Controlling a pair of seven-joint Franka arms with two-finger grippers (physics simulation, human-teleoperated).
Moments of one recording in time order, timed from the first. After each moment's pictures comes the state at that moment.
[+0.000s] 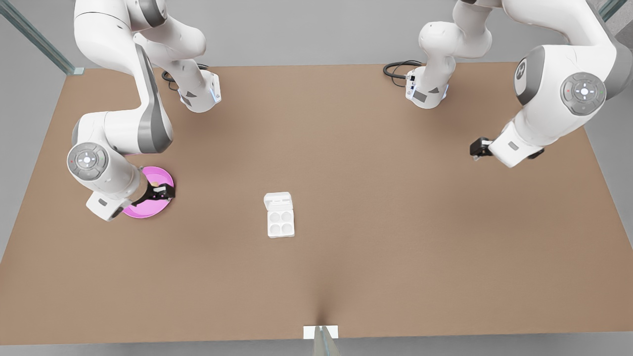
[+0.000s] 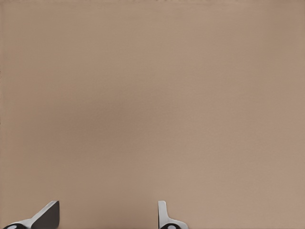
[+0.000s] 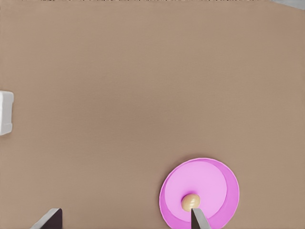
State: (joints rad) left arm -0.22 0.12 0.09 -1.41 0.07 1.41 0.00; right arm 0.09 0.28 0.06 -1.48 -0.14 1.65 -0.01
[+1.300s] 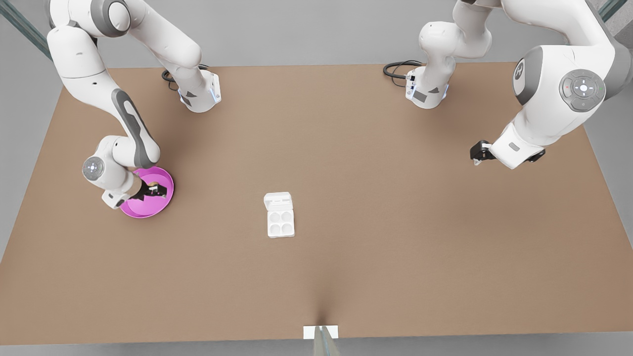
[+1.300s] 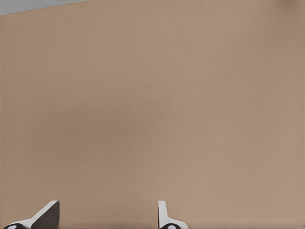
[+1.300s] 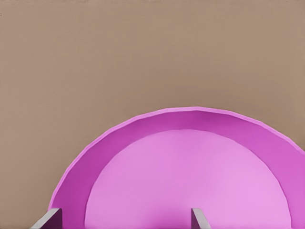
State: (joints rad) left arm -0.23 0.12 0.09 -1.42 0.08 1.45 -0.02; right arm -0.61 0.35 0.36 -2.31 -0.15 2.56 -0.23
